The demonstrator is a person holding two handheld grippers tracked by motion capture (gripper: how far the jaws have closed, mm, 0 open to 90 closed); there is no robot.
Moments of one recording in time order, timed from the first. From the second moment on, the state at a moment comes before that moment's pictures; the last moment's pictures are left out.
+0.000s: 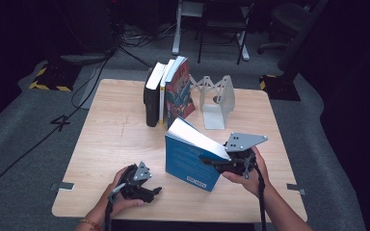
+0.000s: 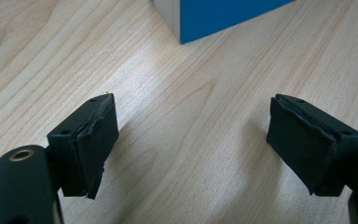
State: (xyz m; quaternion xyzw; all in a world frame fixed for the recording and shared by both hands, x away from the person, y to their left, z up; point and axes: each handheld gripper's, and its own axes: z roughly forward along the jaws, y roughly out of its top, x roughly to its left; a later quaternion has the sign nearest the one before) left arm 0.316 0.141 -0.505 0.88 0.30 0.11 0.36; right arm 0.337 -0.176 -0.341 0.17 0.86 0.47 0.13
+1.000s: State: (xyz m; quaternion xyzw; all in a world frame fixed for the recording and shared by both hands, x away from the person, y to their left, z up) left arm 0.315 0.143 -0.505 0.88 0.30 0.11 0.36; right arm 0.365 -0.201 -0.308 0.23 0.87 0.41 0.16
